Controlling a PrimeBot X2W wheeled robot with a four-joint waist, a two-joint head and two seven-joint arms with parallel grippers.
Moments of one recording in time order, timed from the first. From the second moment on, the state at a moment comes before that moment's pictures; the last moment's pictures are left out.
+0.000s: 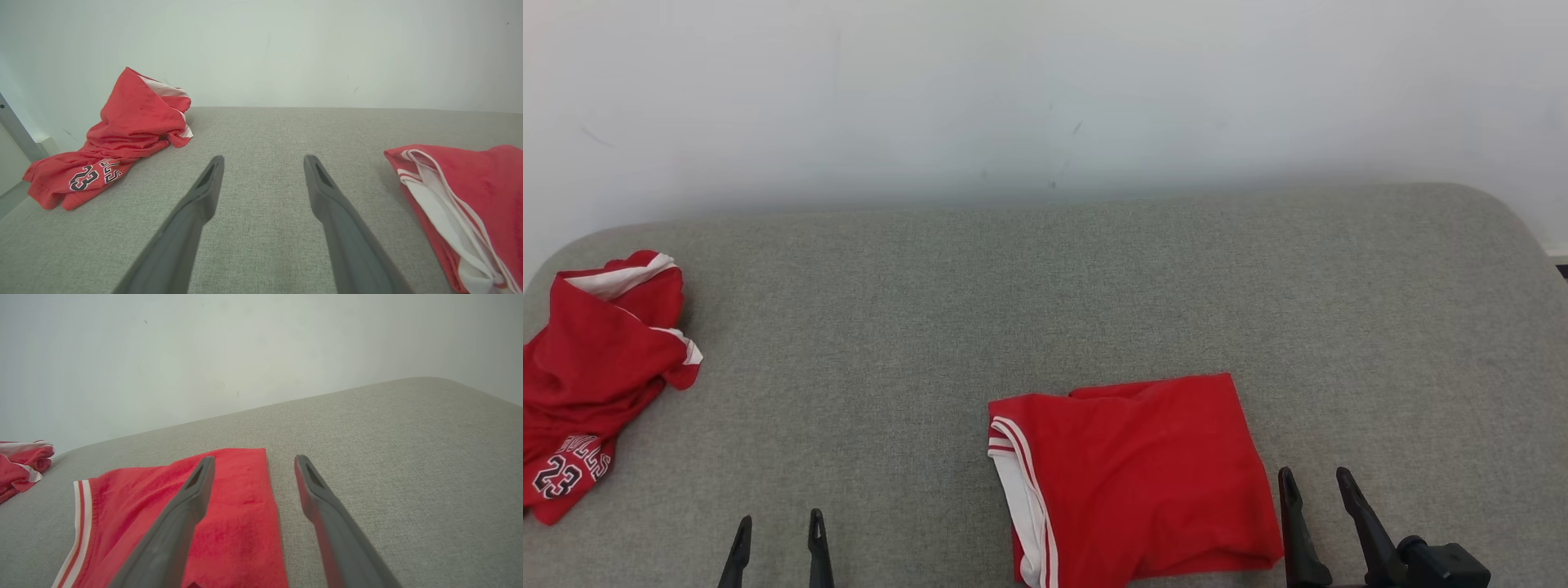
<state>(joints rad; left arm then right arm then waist) 0.11 0.05 -0.01 0.13 -0.09 0.02 -0.26 0.06 -0.05 0.00 0.20 0.23 0.13 -0.26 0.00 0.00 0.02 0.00</state>
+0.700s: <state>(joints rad) 0.11 0.05 -0.01 0.13 -0.10 0.02 -0.26 -0.01 -0.06 0.01 0.23 0.21 0.13 -0.26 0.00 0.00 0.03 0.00</state>
